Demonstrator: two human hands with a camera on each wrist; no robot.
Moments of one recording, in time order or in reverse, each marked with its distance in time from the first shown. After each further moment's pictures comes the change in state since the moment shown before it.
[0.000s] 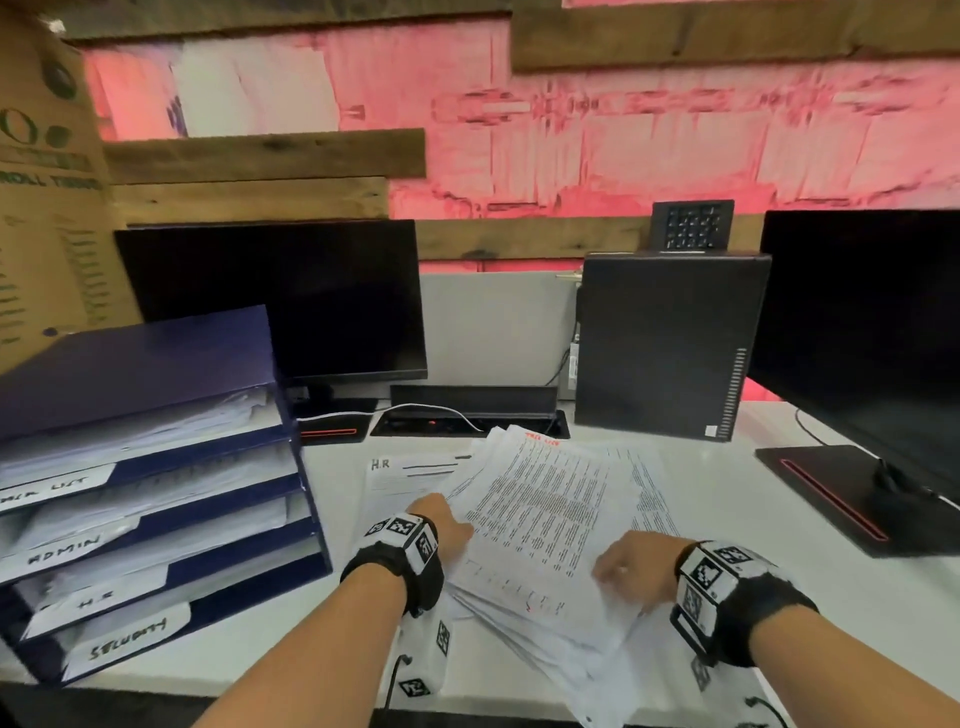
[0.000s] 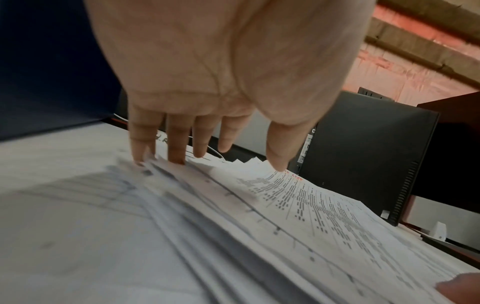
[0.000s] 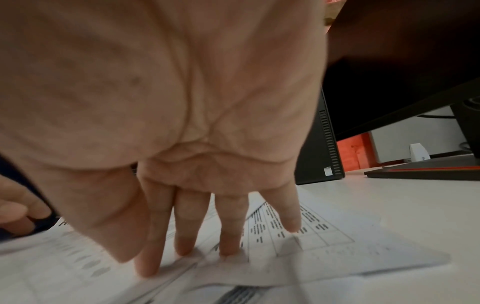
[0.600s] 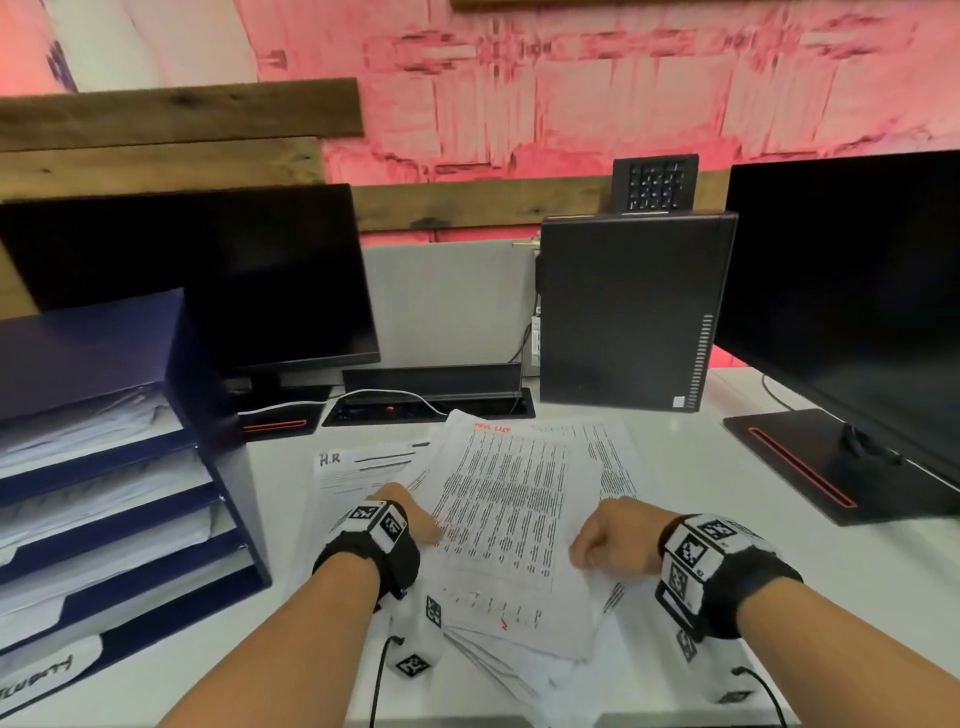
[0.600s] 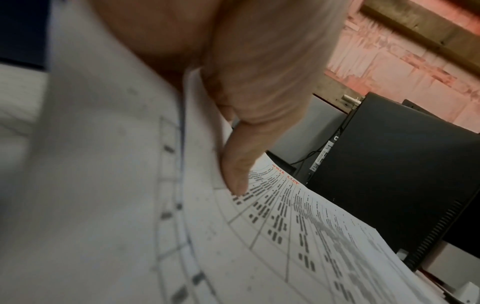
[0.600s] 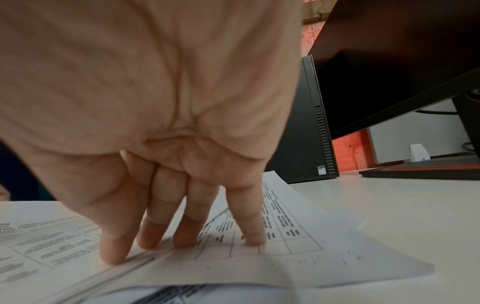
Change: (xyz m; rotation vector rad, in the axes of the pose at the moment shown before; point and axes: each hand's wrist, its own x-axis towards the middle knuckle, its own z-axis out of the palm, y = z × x) left_hand 0.035 0.014 0.019 -0.012 0.026 -0.106; right_hand 0.020 0.032 -0.006 0.122 0.080 -0.053
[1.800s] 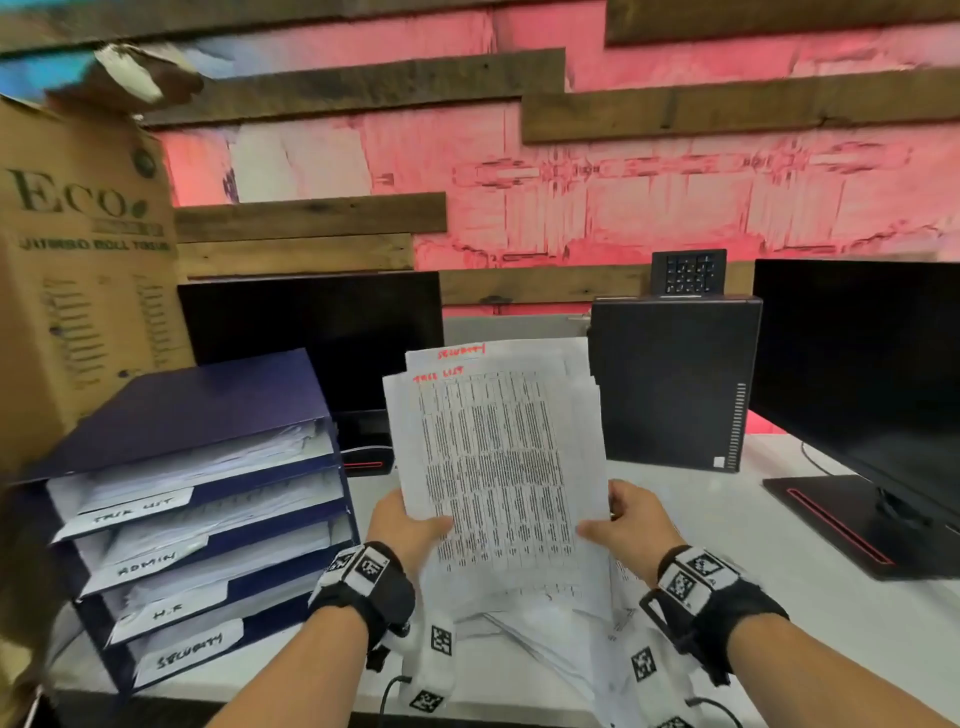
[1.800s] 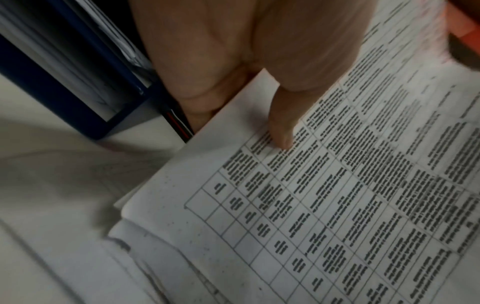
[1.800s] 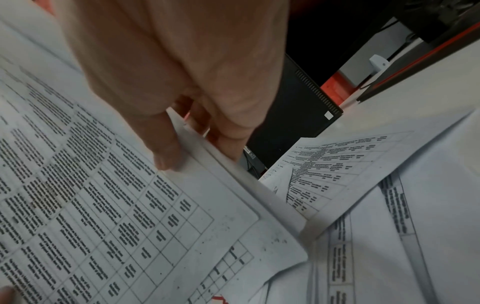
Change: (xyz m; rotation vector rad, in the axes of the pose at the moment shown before) left_hand -0.096 -0.056 -0.069 -0.948 0.265 0.254; right_hand -0.023 -0.083 0.008 0.757 0.556 -0.104
